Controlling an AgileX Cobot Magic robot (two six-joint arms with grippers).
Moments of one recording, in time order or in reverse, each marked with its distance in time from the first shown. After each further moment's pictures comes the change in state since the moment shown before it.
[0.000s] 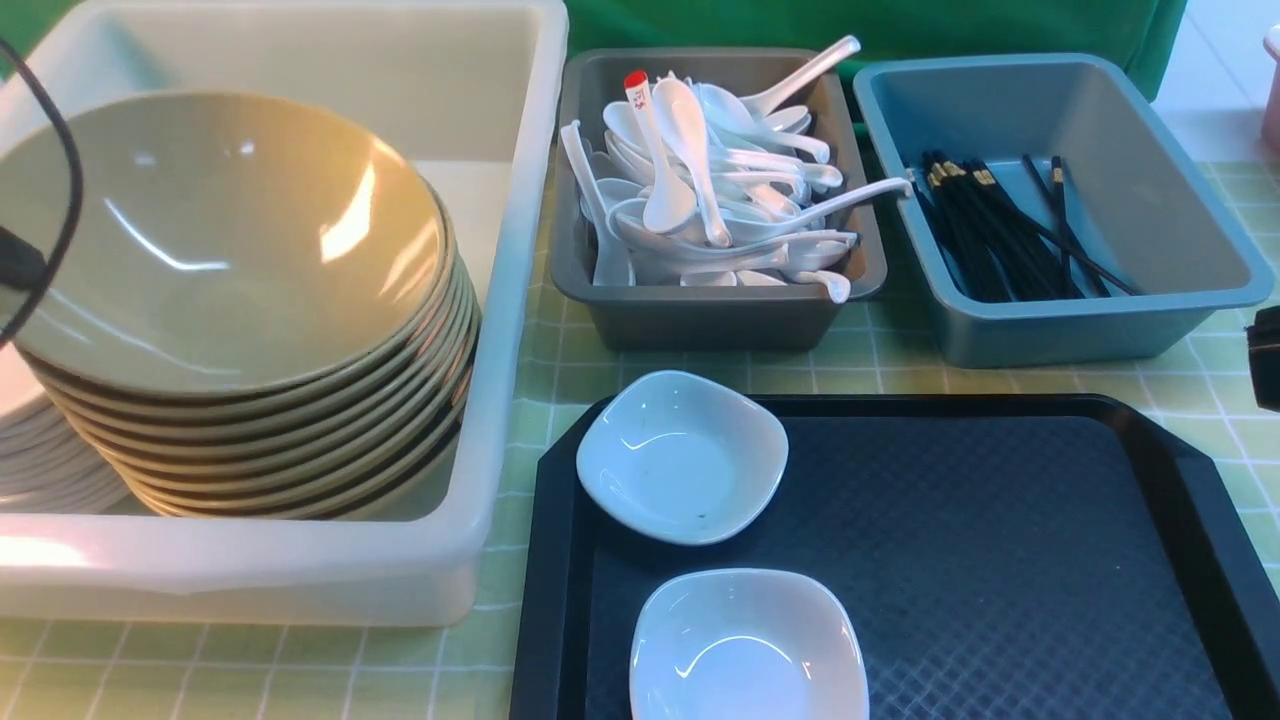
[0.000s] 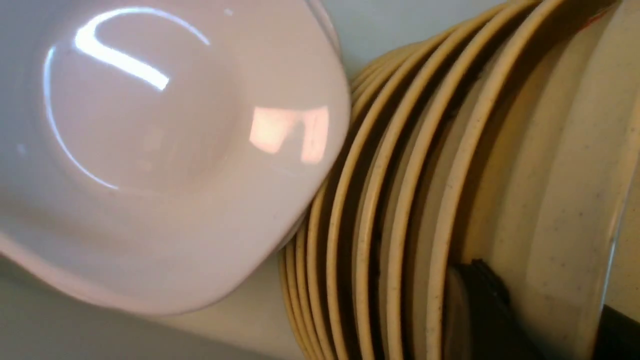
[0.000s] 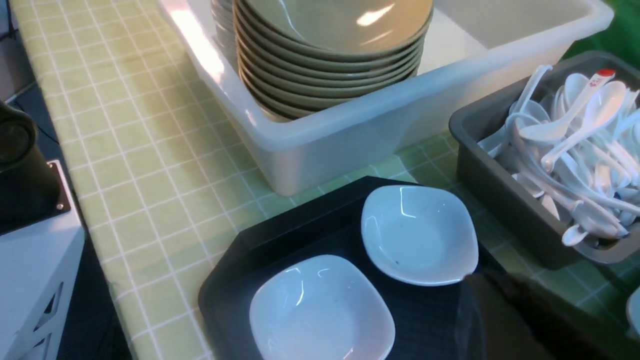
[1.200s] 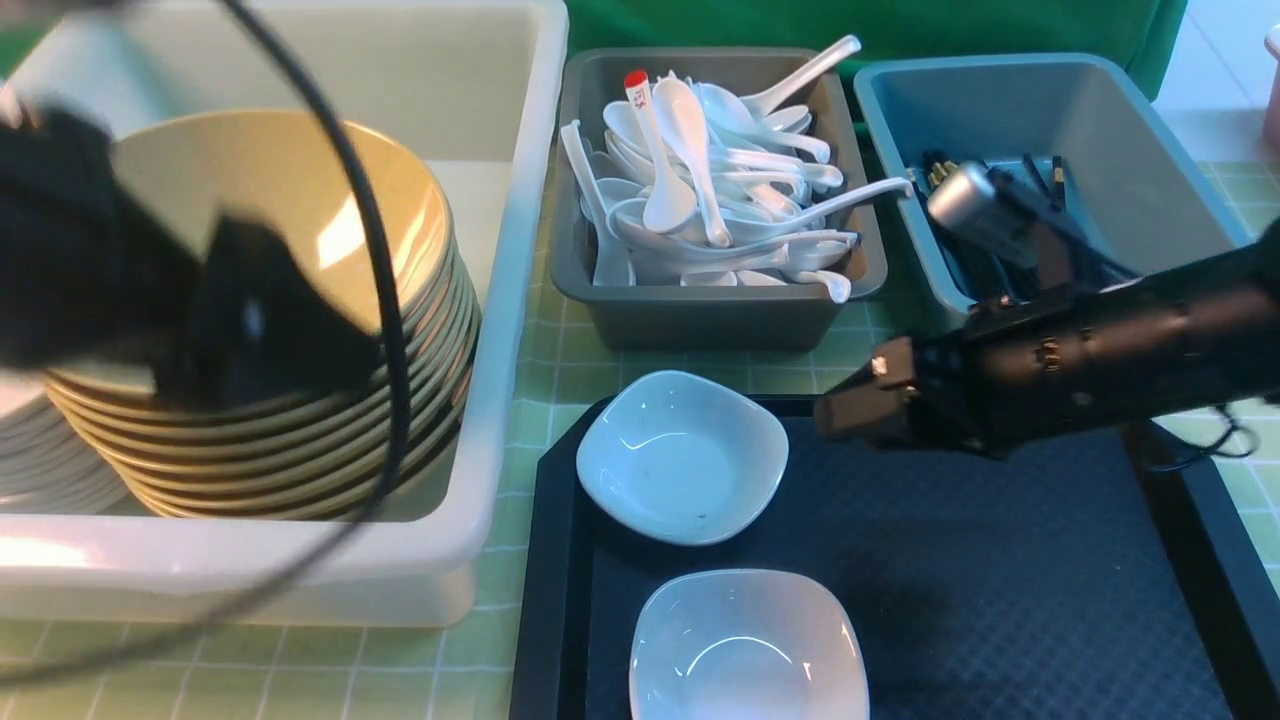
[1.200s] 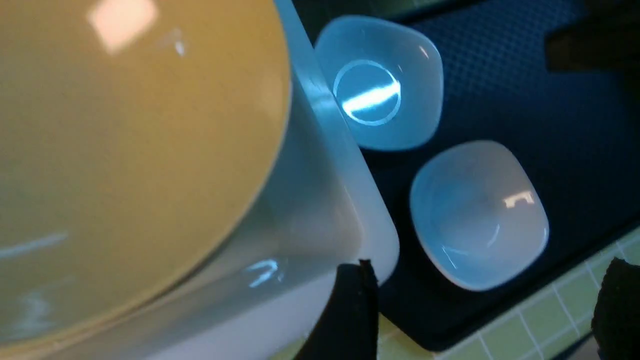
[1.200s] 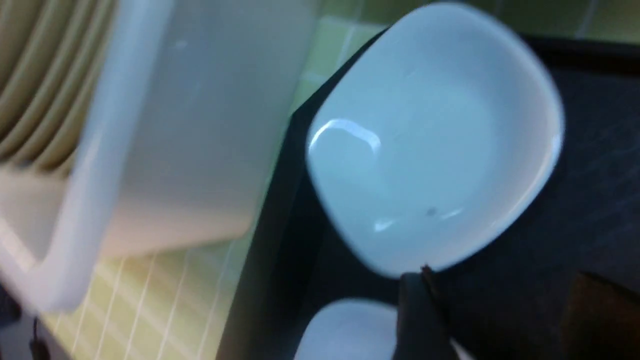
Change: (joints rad) right arm 0.004 0.798 0.165 0.466 -0.426 0.142; left arm -0.679 -0.387 0.087 0.123 0.089 0.136
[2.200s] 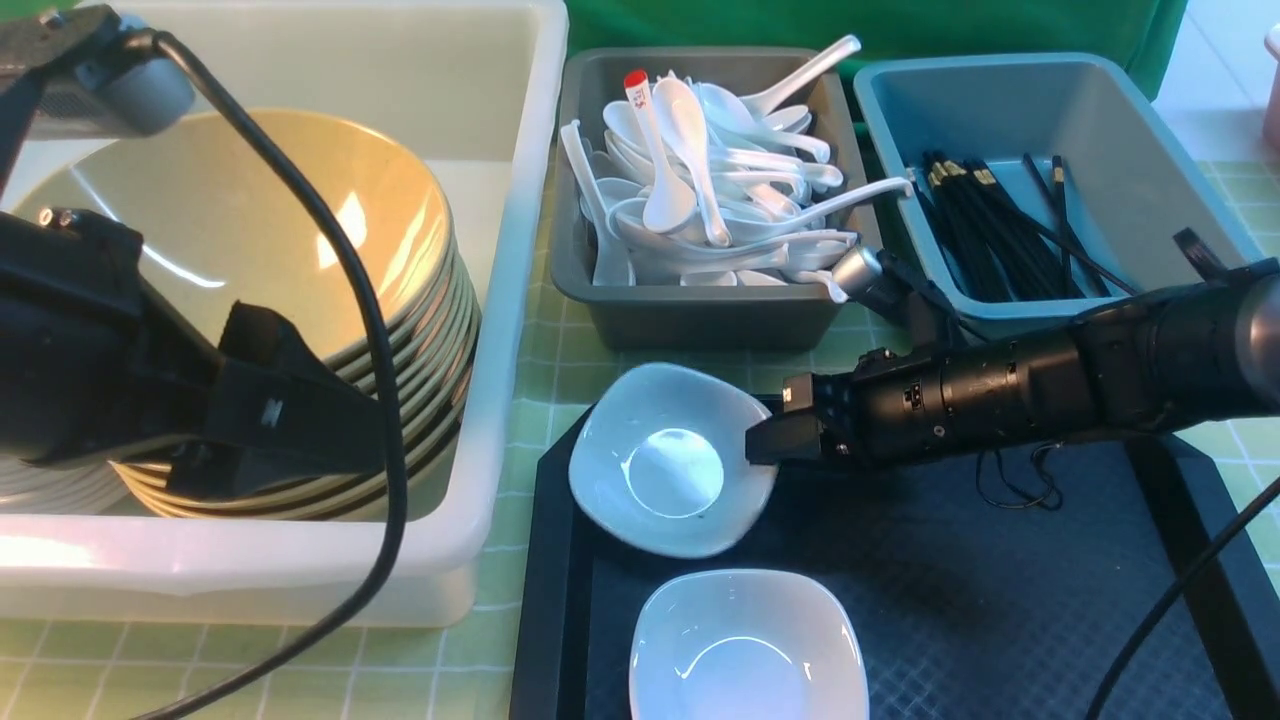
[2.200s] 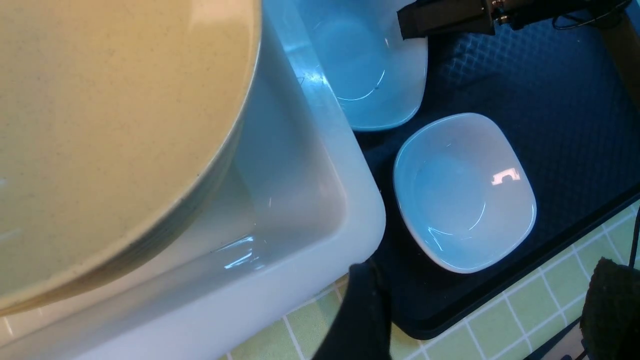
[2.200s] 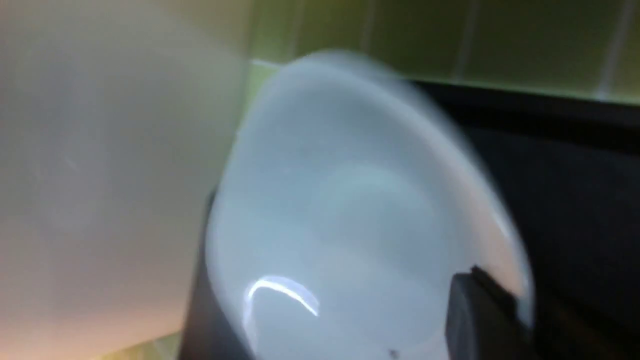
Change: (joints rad) right arm 0.005 0.366 -0.090 0.455 0.034 -0.490; left arm -0.001 -0.038 0.091 -0.034 -0.045 0.013
